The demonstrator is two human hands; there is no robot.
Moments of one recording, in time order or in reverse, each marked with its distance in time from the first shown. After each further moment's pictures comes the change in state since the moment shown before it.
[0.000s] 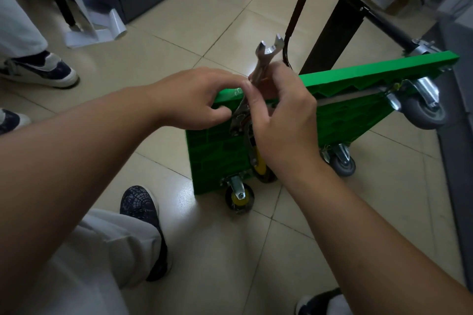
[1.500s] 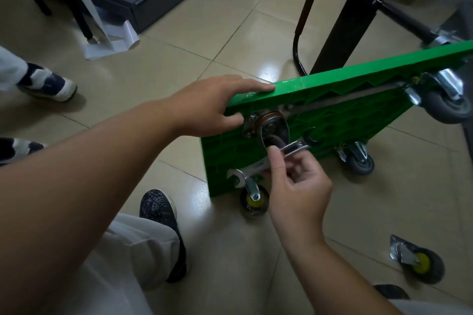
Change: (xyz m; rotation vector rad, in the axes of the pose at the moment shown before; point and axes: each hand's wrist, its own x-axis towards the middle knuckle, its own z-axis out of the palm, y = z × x) left_hand -0.001 -0.003 0.005 0.035 0.014 -0.071; right_hand -0.095 0.020 0.026 0.460 0.277 0.580
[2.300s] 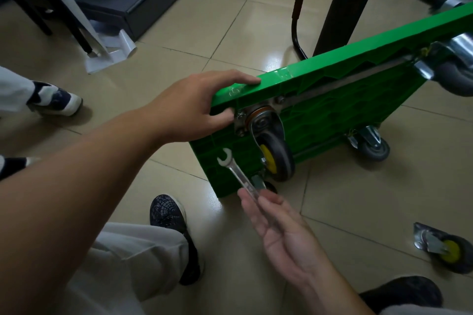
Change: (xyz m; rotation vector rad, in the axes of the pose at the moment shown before) left_hand 0.003 0.013 -0.001 -0.008 0.008 -0.039; right_hand -0.025 0.058 -0.034 0.995 -0.335 0.929
